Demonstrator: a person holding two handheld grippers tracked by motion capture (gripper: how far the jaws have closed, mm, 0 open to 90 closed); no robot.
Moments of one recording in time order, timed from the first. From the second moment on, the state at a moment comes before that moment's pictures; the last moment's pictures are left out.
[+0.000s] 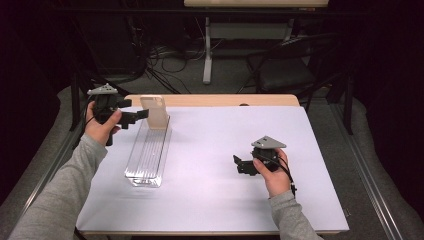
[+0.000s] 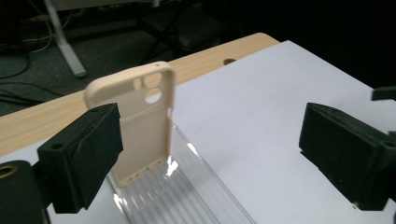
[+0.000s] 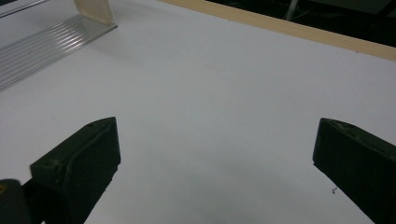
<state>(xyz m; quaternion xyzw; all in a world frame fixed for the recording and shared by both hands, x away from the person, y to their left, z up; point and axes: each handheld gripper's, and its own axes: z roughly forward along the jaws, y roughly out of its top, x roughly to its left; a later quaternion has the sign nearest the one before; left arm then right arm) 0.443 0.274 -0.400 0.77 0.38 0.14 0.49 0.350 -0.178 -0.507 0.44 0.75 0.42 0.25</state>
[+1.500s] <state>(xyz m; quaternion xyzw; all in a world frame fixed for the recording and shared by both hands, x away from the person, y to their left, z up) 0.400 0.237 -0.389 0.80 0.32 0.12 0.48 0.338 -0.174 -0.478 0.42 0.75 0.46 0.22</state>
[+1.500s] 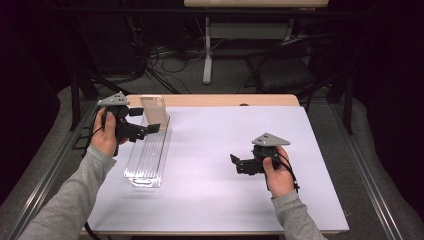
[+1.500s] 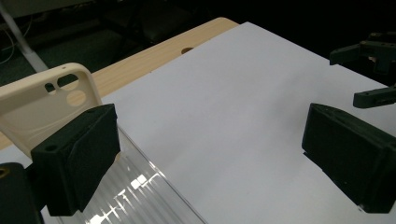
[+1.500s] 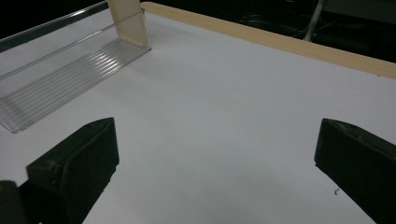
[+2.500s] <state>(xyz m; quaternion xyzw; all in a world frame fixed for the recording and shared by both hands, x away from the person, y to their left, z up) 0.350 0.242 -0.410 0.80 0.31 0.13 0.50 0.316 -0.203 -0.462 0.39 0.77 0.45 0.23</state>
